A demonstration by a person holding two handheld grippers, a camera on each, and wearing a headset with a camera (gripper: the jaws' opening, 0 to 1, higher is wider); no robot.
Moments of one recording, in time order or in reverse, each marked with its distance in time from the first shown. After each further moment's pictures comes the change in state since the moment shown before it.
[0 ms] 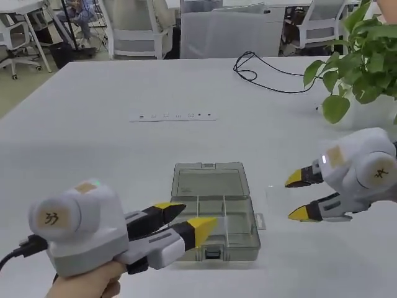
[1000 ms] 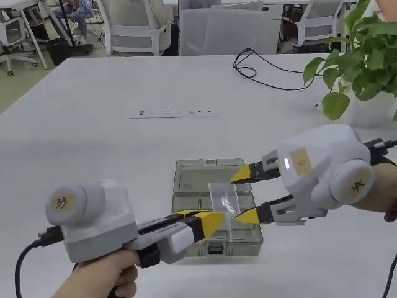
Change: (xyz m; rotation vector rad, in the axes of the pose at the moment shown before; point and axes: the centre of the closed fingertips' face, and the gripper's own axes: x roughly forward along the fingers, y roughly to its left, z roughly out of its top) left arm 0.007 -0.013 -0.010 -0.273 0.014 -0.114; right arm 0.009 0.028 0.112 -0.160 -0.210 0.008
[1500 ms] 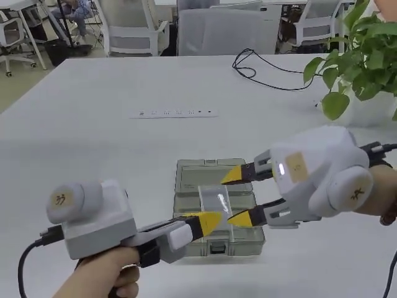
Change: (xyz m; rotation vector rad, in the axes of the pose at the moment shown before) left arm -0.003 -0.002 -0.002 -0.086 0.010 -0.024; right arm 0.004 0.003 0.017 -0.054 -0.016 -0.005
